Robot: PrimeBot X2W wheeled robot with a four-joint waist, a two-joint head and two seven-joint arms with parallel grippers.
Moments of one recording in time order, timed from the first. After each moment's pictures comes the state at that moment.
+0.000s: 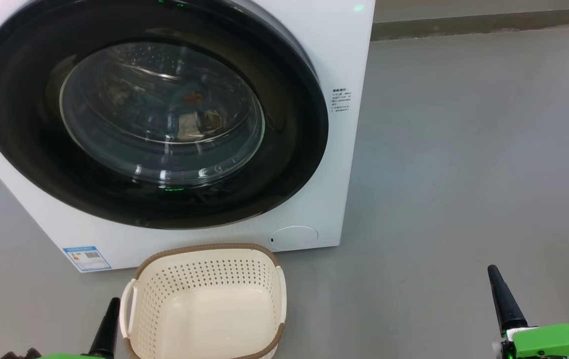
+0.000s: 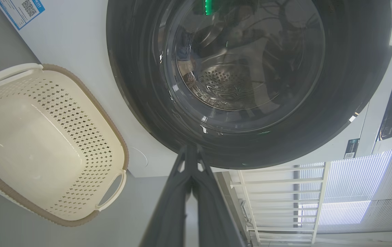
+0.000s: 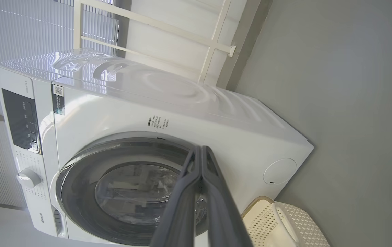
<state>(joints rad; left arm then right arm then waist) -0.01 0.05 0.03 0.24 -1.37 -0.13 0.02 -0.02 -0.03 -0.14 0.24 1.31 0.13 0.04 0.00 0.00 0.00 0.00</state>
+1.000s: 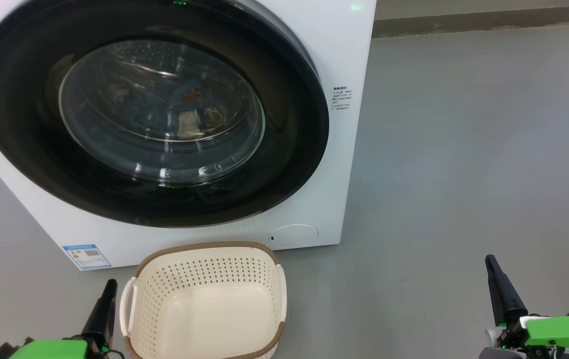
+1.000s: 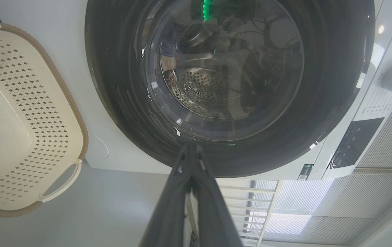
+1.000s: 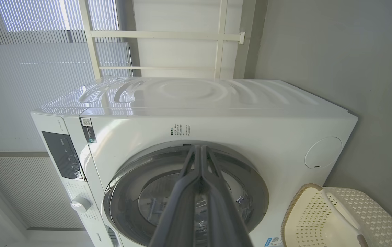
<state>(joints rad) -0.07 0.05 0.06 0.26 -1.62 -0.13 0.09 -0.07 -0.04 -0.14 0.27 1.60 0.13 0.11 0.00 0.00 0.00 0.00</state>
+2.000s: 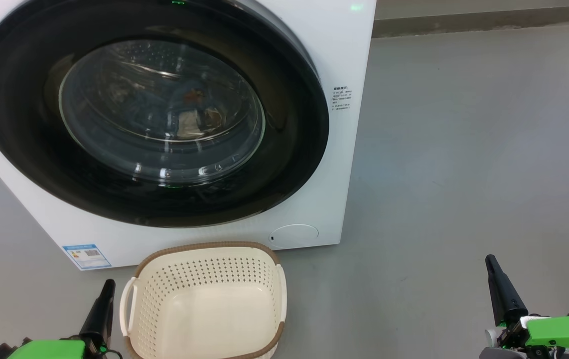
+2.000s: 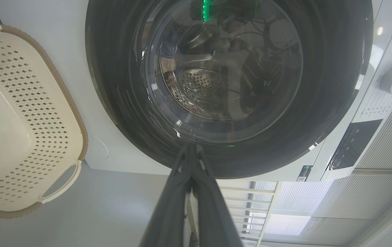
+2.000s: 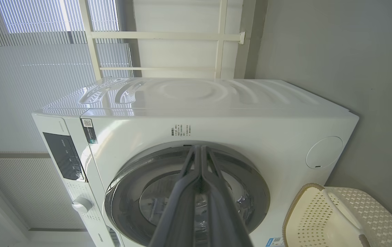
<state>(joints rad) -0.07 0.05 0.07 0.26 -1.62 -0.13 0.10 -0.07 -0.04 -0.14 0.27 1.61 0.13 0.11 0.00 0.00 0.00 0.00</state>
